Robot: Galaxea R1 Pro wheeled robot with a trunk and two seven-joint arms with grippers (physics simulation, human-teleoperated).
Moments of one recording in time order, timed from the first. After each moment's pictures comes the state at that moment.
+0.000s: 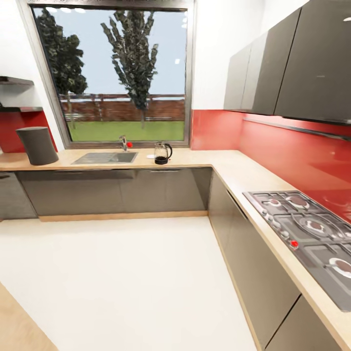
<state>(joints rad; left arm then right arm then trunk) -0.12 0.13 0.16 -0.38 0.06 -0.21 -0.01 -0.02 -0.03 0.00 -0.58 0.09 -0.21 -0.03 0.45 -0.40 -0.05</state>
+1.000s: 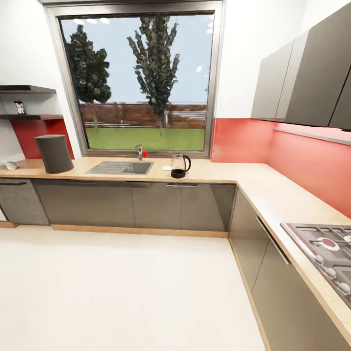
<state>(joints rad) -0.12 0.13 0.16 -0.38 0.06 -0.21 -0.02 -0.02 -0.03 0.00 -0.58 0.09 -0.21 -0.02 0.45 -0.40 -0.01</state>
